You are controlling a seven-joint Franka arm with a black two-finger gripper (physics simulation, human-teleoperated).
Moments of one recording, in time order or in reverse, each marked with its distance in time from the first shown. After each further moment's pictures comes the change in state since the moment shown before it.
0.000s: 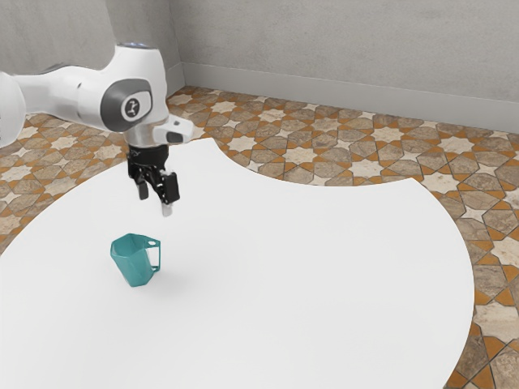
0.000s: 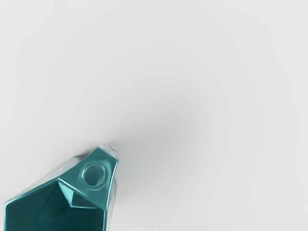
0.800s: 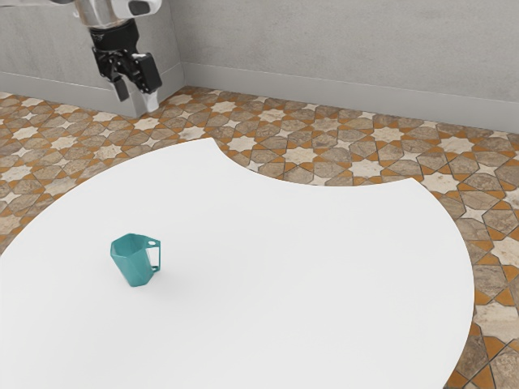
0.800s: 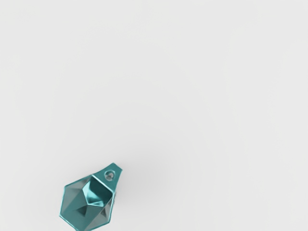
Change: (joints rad) arm -0.010 -0.065 0.014 0.477 -0.086 -0.353 -0.058
